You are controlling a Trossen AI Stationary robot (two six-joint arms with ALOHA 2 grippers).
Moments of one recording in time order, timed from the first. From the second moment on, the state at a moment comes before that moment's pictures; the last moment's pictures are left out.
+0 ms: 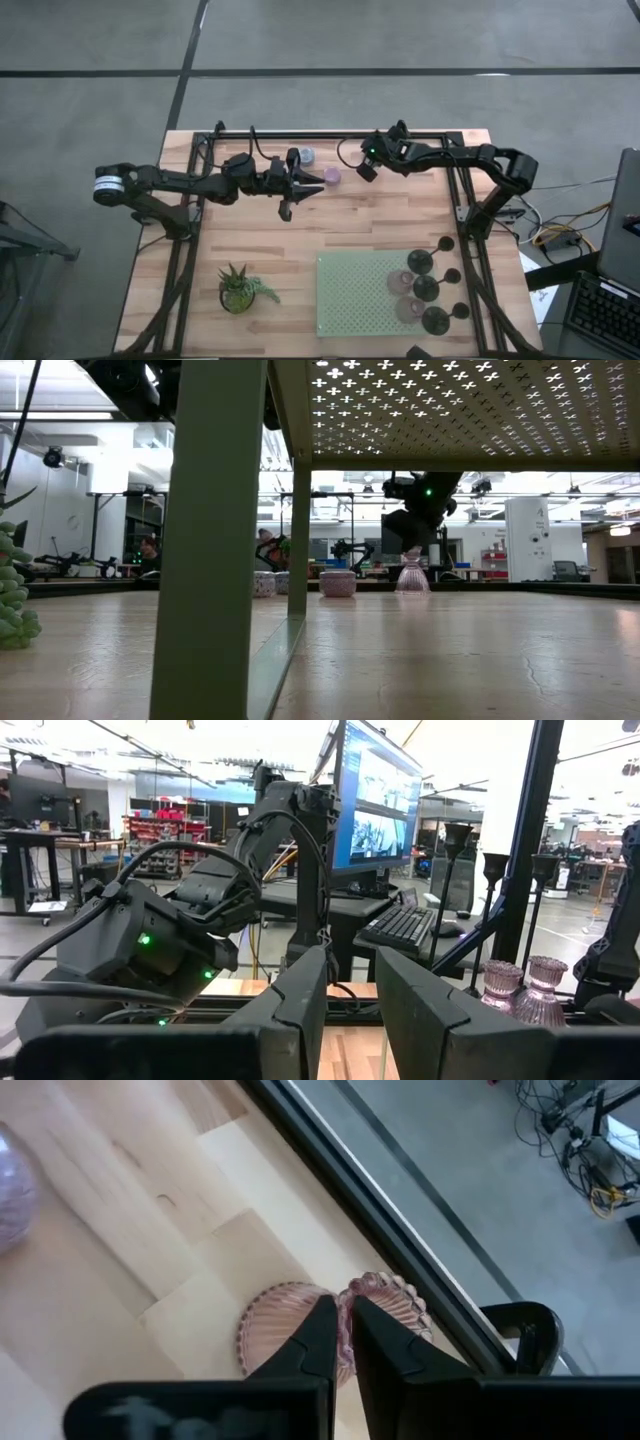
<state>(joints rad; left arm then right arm) 0.18 1.34 0.72 0.86 0.27 -0.11 -0.48 1.65 0.94 -0.23 0.47 0.01</state>
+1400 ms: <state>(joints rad) 0.18 1.34 0.72 0.85 0.27 -0.11 -0.19 1.45 0.94 -0.37 0.51 -0.14</state>
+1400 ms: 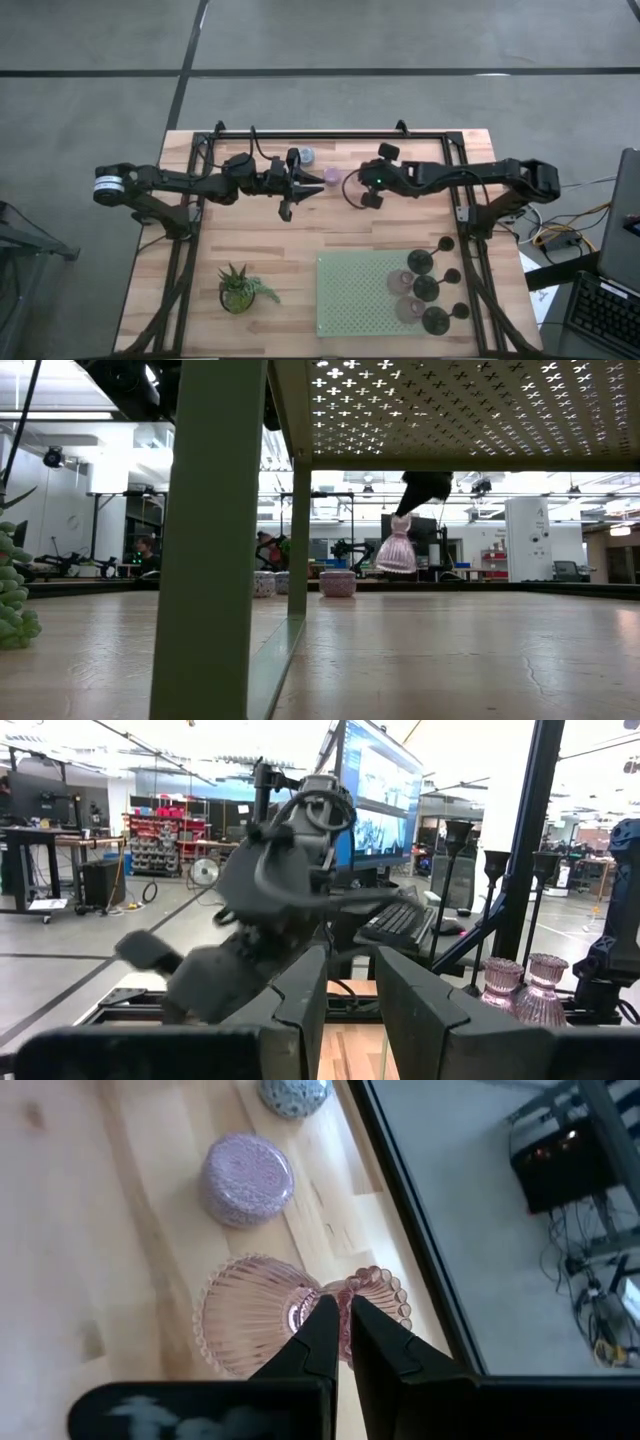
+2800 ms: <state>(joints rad) 0.18 1.34 0.71 0.84 0.27 -0.10 0.39 1.14 1.06 -0.60 0.50 -0.34</state>
